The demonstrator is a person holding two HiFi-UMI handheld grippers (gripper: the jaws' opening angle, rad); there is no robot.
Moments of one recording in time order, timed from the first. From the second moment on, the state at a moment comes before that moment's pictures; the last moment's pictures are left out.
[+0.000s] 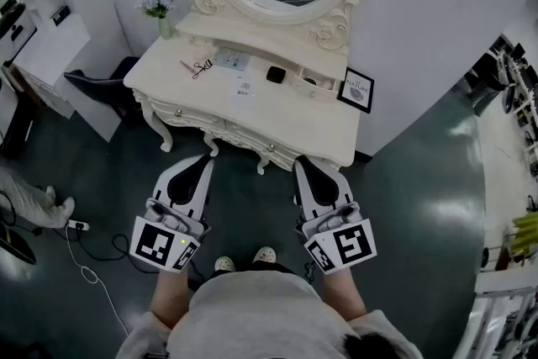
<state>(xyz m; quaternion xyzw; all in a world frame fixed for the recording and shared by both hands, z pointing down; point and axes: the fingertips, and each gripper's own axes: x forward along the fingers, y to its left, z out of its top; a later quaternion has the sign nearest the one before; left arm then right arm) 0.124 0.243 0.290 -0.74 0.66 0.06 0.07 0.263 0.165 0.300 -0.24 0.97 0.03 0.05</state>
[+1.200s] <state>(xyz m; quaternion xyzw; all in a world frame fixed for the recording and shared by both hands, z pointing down) 0.131 0.199 0.294 -0.71 0.70 0.05 0.08 0.251 0.110 0.313 -0.18 0.98 0.00 0.07</state>
